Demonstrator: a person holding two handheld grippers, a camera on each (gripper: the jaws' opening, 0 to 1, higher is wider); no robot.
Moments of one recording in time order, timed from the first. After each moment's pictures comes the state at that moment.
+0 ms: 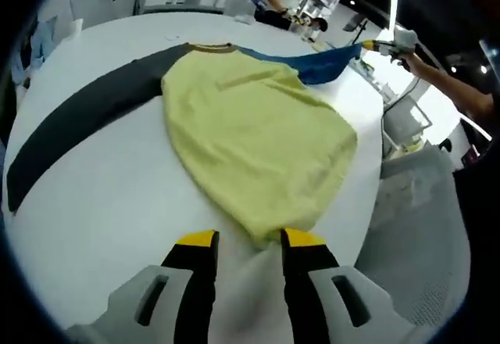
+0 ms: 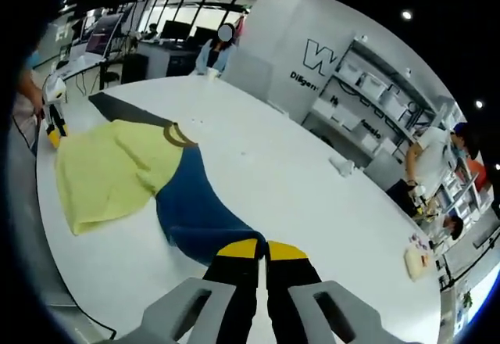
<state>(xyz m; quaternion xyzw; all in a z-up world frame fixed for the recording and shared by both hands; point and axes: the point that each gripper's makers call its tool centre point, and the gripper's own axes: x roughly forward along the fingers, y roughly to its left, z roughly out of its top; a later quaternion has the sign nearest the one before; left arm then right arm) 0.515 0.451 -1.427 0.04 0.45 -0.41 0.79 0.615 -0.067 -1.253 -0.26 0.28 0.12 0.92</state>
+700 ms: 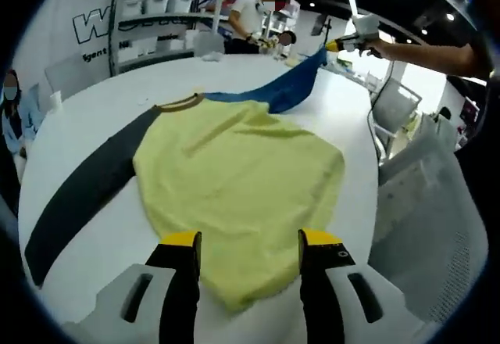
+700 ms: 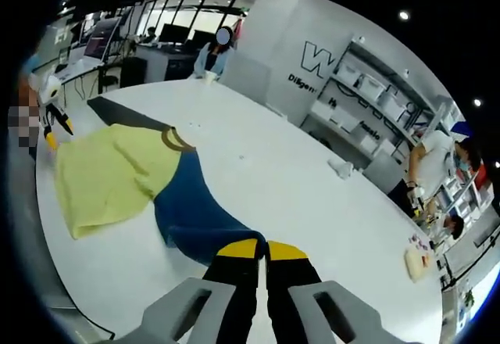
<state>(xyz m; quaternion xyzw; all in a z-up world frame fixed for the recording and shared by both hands) 0.536 0.393 -1.390 0.10 0.34 -0.47 0.81 0.617 -0.069 -1.248 -0.25 0.27 0.12 0.92</state>
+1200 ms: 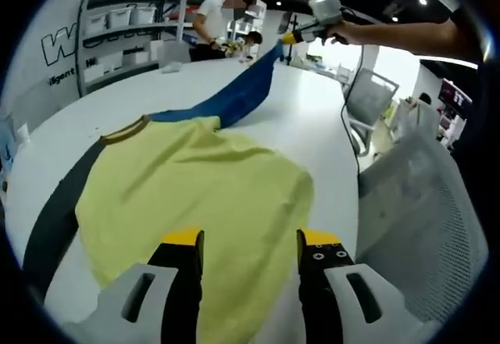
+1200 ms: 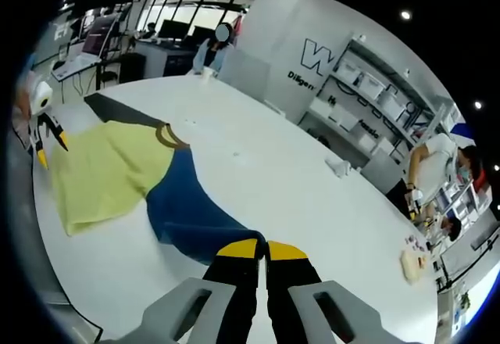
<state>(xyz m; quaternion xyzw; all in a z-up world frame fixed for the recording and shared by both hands) 0.516 0.301 -1.391 0.12 0.31 -0.54 0.77 0.632 -0.084 -1.245 -0.26 0.28 0.12 0.92</state>
